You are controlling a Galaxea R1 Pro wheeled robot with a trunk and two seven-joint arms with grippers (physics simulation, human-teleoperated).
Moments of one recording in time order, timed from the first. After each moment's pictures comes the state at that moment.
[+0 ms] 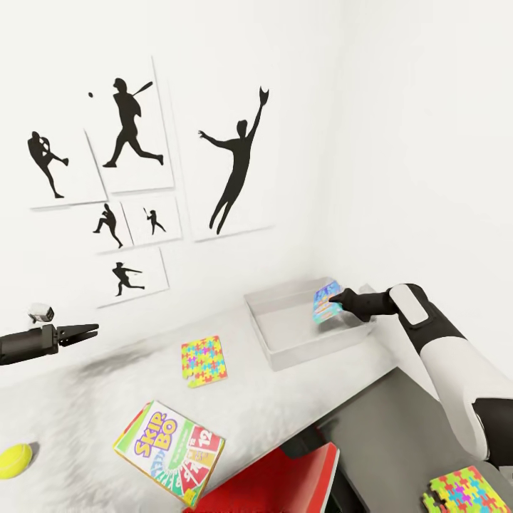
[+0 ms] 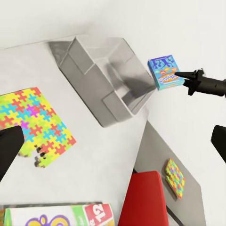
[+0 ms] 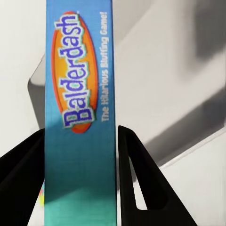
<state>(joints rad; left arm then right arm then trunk) -0.72 0.59 0.35 -0.86 0.01 0.88 -1.57 -1.09 -0.22 0.06 -0.60 -0.94 0.92 -0.09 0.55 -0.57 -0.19</state>
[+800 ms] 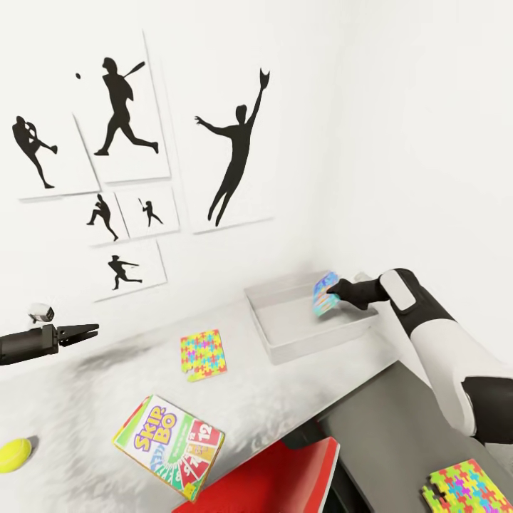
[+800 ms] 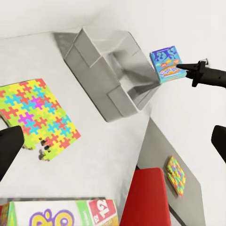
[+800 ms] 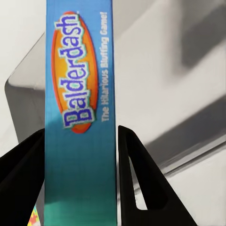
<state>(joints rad) -0.72 0.59 0.35 -0.86 0.01 0.87 -1.57 -1.18 -0.18 0.06 -0.55 -0.78 0.92 -0.09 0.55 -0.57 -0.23</state>
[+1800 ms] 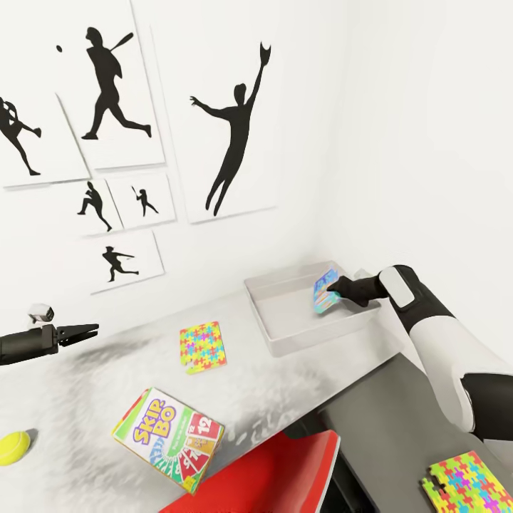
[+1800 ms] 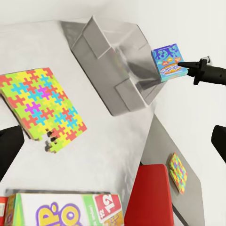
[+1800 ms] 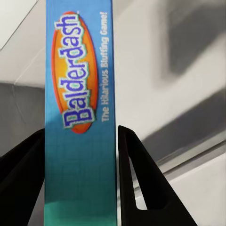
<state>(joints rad) -0.72 0.59 0.35 -0.86 0.01 0.87 -1.57 -1.20 -0.17 0.06 -0.55 -0.75 0.92 -0.09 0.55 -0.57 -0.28</state>
